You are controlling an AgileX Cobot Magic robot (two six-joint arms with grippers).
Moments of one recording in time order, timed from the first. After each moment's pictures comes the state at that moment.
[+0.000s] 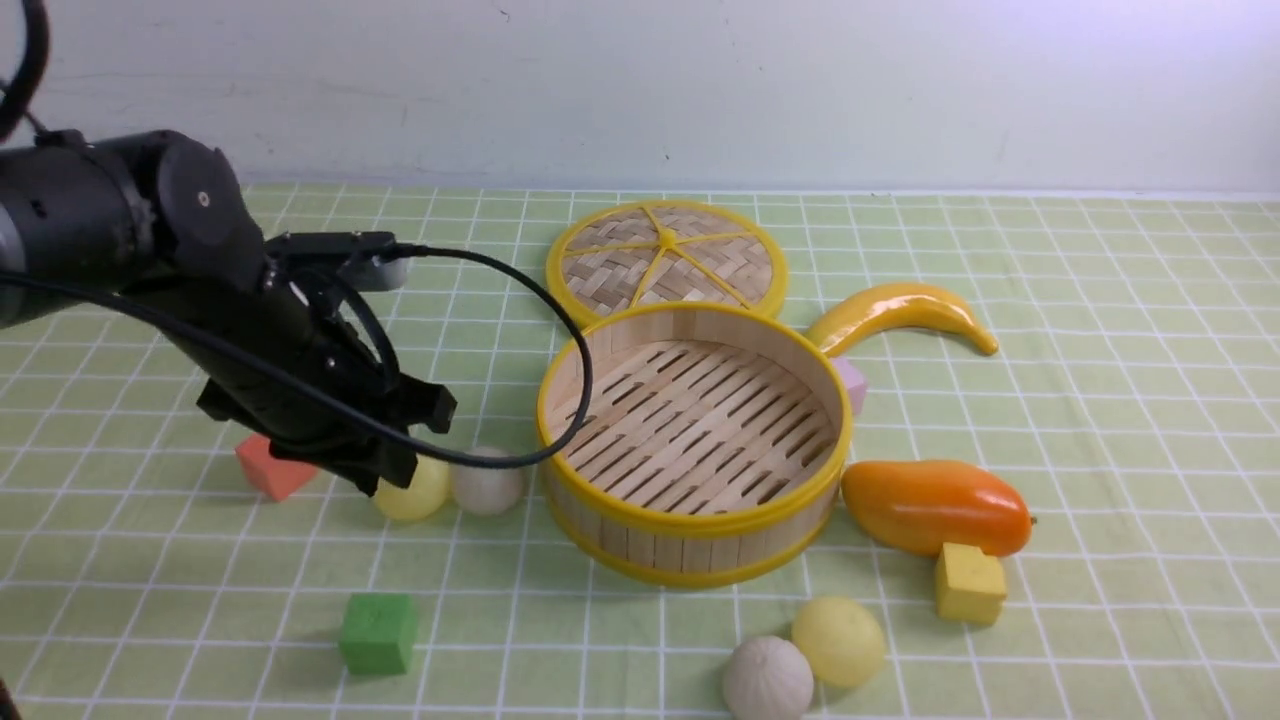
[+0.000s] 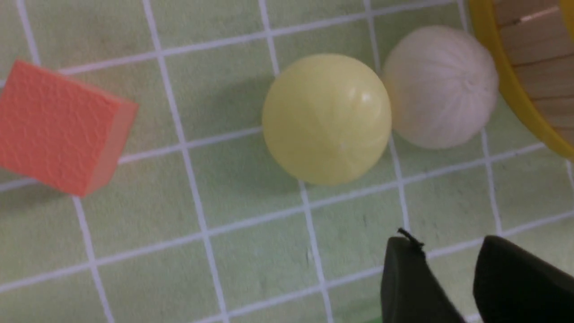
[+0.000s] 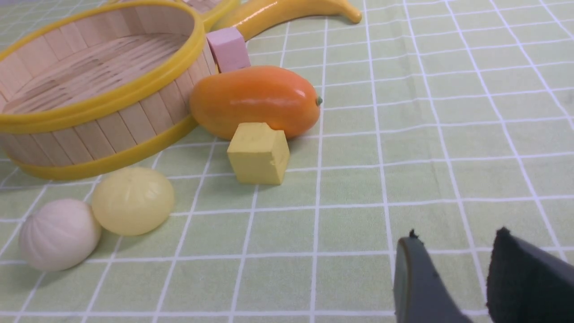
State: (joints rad) right arm 0.11 -0.01 0.02 0.02 0.39 0.15; left arm -0.20 1.77 -1.27 -0.24 0.77 0.13
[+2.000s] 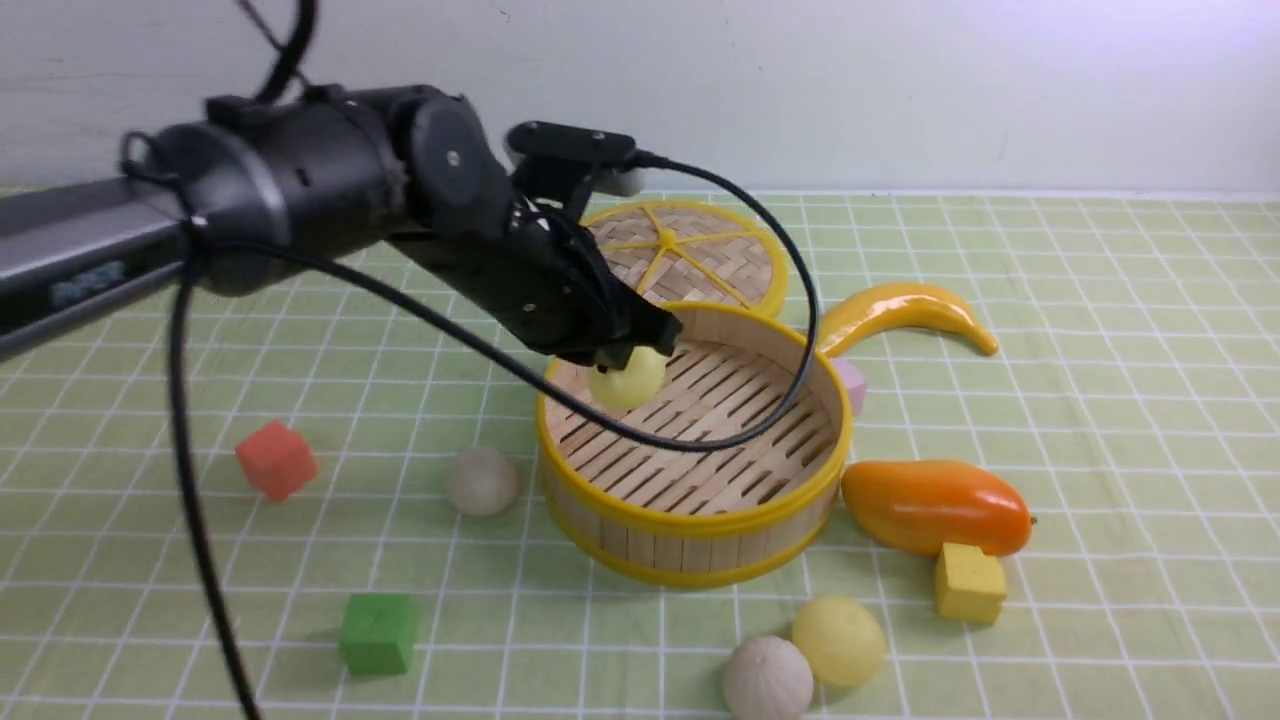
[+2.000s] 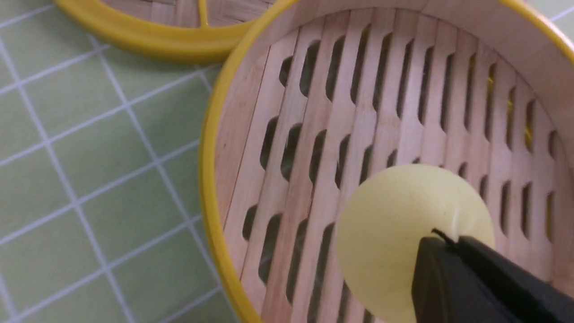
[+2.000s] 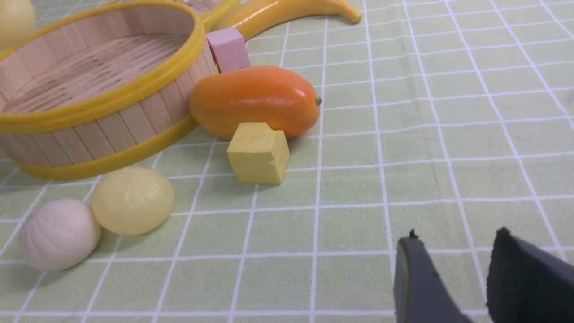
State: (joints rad) right arm 0.11 -0.01 0.02 0.02 0.39 0.15; left arm -0.45 1.95 -1.60 -0.26 0.63 0.19
